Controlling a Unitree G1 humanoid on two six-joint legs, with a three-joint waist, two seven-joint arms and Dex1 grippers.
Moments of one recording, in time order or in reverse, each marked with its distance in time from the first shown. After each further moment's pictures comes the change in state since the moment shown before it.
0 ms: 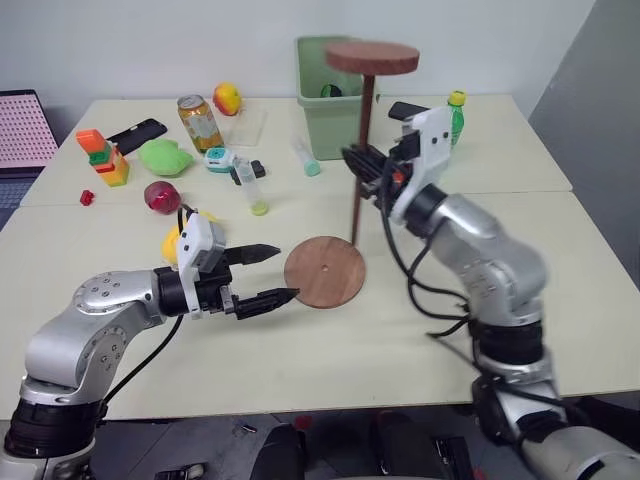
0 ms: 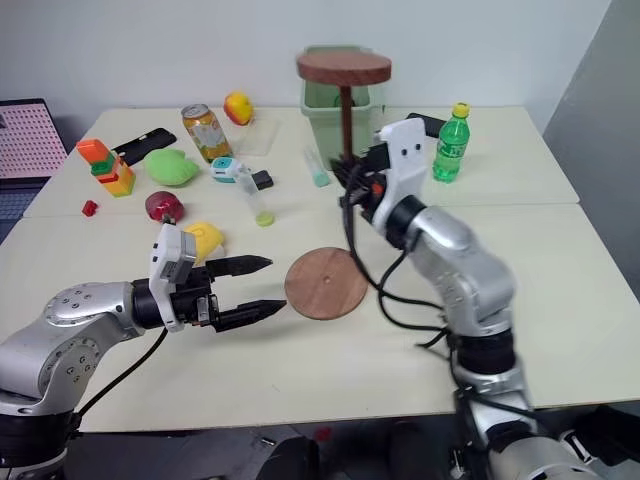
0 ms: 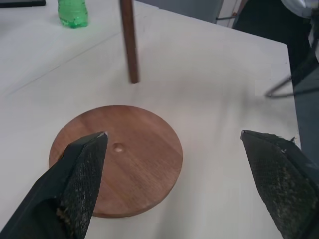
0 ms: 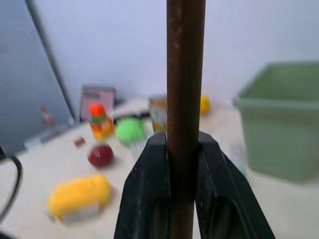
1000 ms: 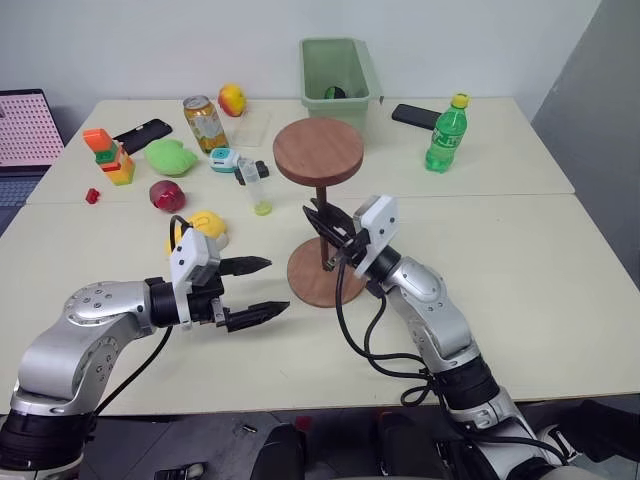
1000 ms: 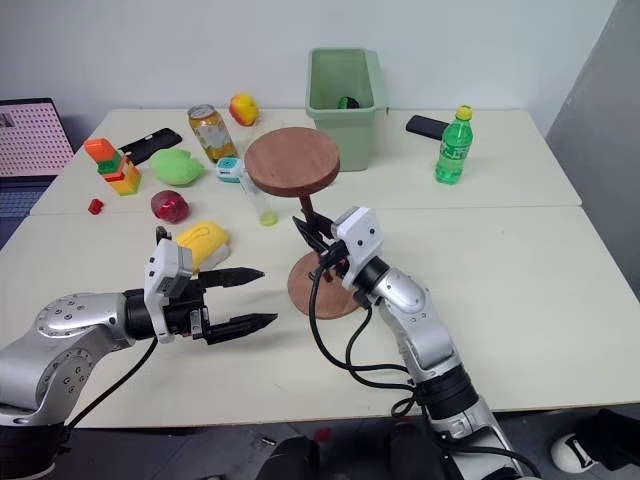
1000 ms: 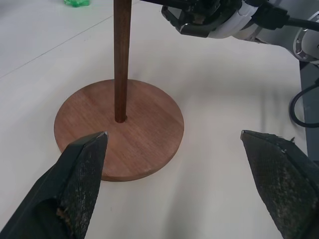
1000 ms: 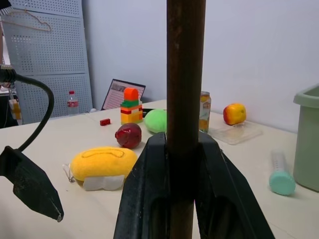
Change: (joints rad) left arm 0.074 0.027 0.006 -0.002 0.051 -0.054 -0.045; right arm 0.224 0.005 0.193 0.205 -0.231 -0.474 0.176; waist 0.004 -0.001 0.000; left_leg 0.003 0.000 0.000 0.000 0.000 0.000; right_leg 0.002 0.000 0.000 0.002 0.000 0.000
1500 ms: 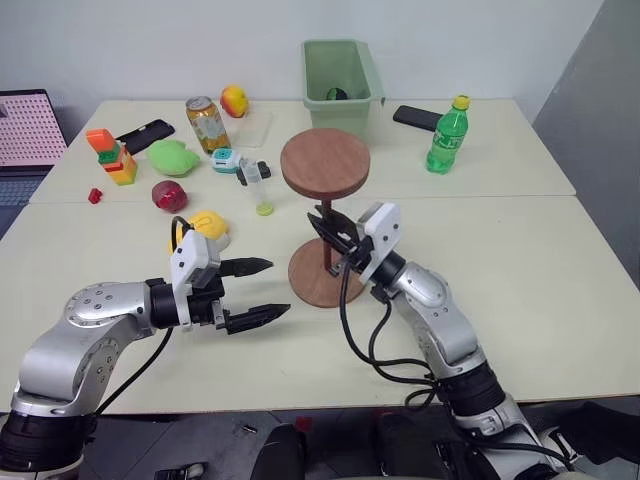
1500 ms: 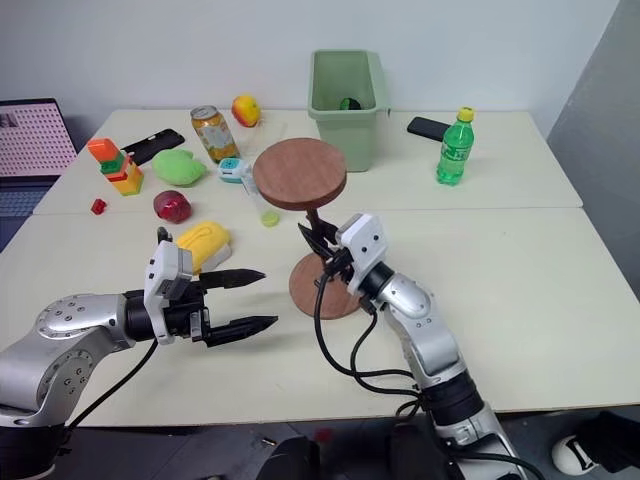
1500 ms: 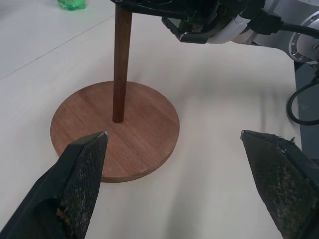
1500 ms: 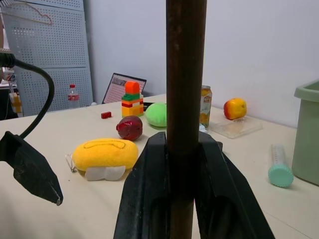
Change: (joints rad) left arm 0.003 0.000 -0.003 0.000 0.001 -0.018 -0.015; right arm 0.024 -0.009 0.007 -0.008 -0.016 0.021 0.013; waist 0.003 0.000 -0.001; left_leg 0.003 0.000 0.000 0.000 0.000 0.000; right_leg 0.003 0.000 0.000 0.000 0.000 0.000
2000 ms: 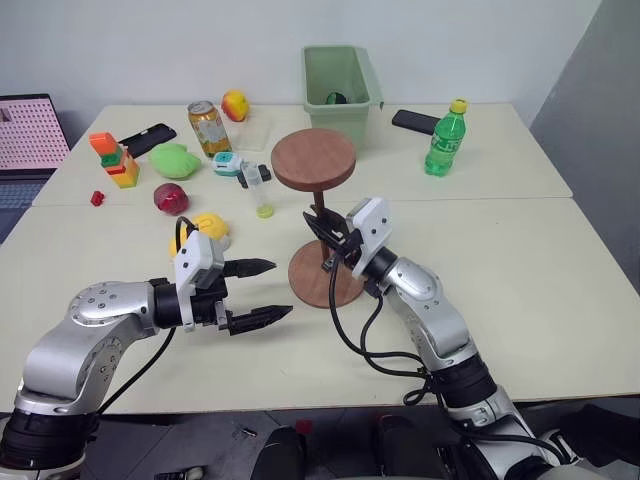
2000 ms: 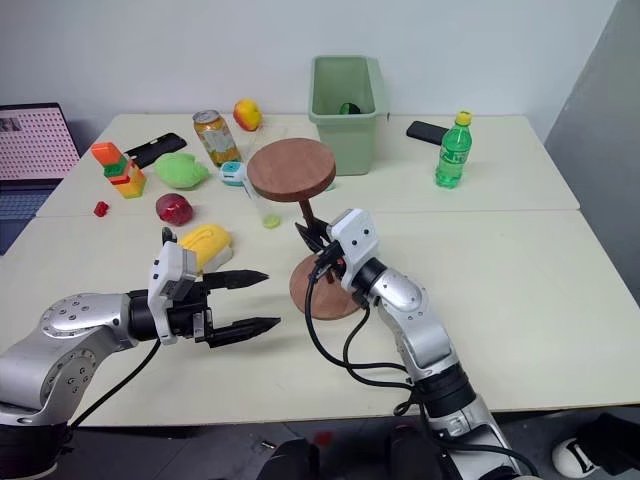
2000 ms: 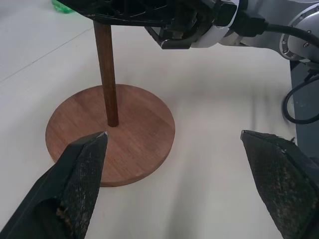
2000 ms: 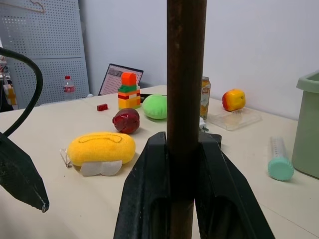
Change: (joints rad) left arm -0.009 0.000 -0.016 0.000 0.005 -0.001 -0.002; right arm -0.023 0.024 0.002 0.043 -0.029 0.050 -0.018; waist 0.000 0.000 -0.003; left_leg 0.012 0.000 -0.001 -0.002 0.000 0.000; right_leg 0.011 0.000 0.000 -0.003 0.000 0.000
